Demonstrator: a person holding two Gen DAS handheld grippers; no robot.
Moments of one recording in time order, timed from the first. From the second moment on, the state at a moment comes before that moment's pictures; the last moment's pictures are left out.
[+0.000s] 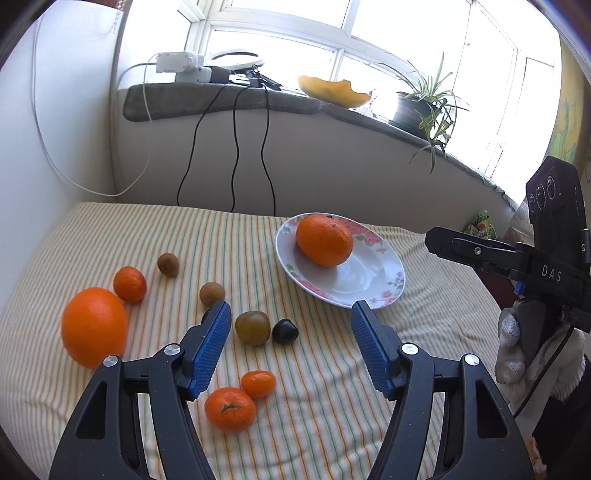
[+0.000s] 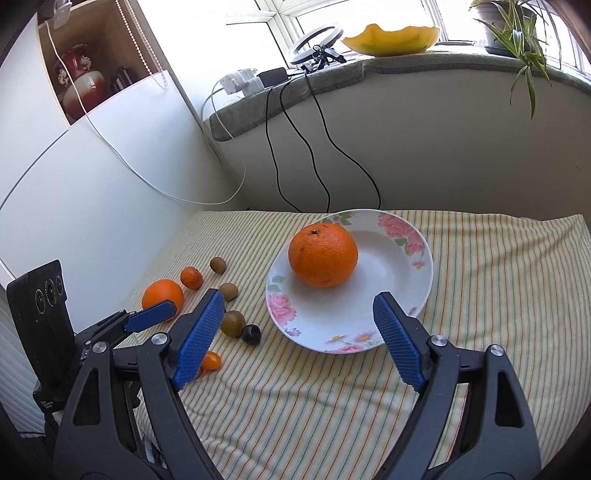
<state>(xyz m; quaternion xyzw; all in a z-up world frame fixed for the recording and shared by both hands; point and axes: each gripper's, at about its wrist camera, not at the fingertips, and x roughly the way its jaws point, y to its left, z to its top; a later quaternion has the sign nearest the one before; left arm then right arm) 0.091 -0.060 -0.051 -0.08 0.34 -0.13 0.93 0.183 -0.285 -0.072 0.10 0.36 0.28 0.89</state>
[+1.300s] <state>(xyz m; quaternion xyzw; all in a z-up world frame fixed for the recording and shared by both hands) 0.055 -0.024 -0.114 -0.11 0.41 -0.14 0.90 0.165 -0.164 -0.155 -0.01 0.47 0.40 0.79</state>
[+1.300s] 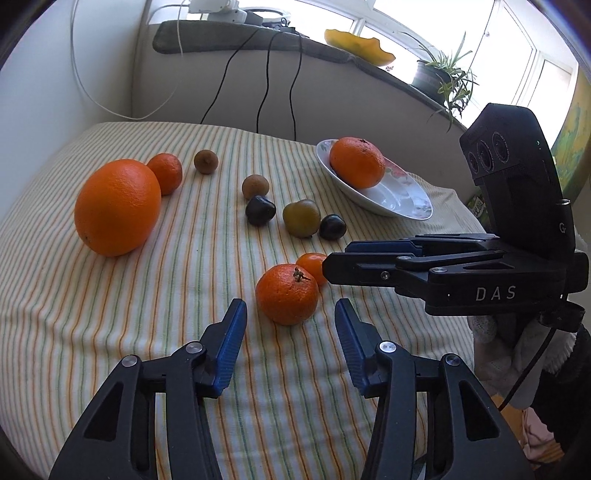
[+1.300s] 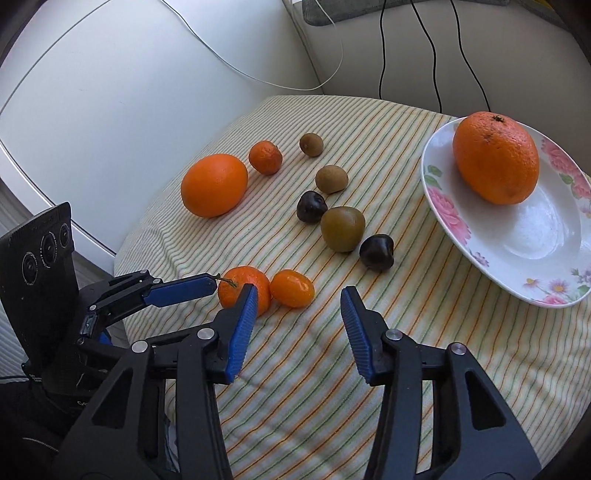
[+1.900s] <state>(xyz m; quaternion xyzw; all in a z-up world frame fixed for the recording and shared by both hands) 0.067 -0.023 -0.120 -0.10 0.42 -0.13 0.89 0.172 -0.153 -0.170 -0.01 0.49 0.40 0.77</state>
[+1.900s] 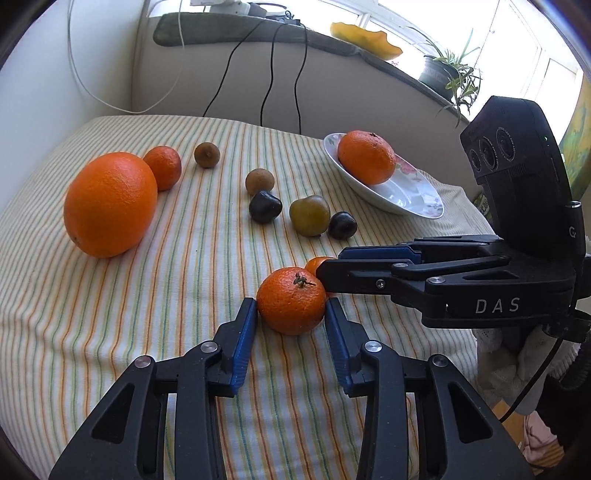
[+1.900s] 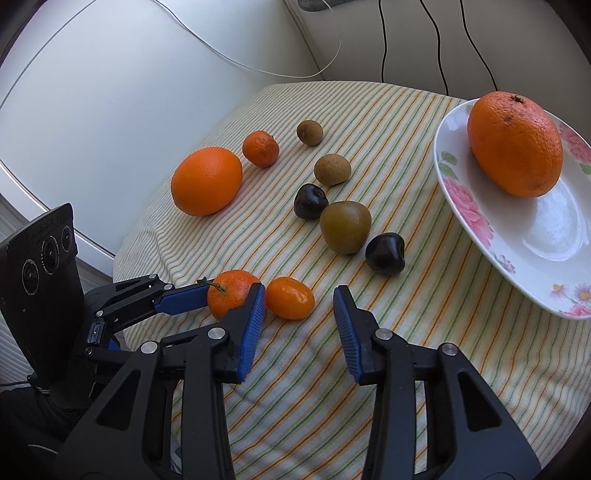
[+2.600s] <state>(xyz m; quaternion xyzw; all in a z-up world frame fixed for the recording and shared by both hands) 0.062 -0.017 -0.107 -0.10 0.41 -0.12 0.90 0.145 -0.142 -0.152 -0.10 0.44 0.39 0.80</state>
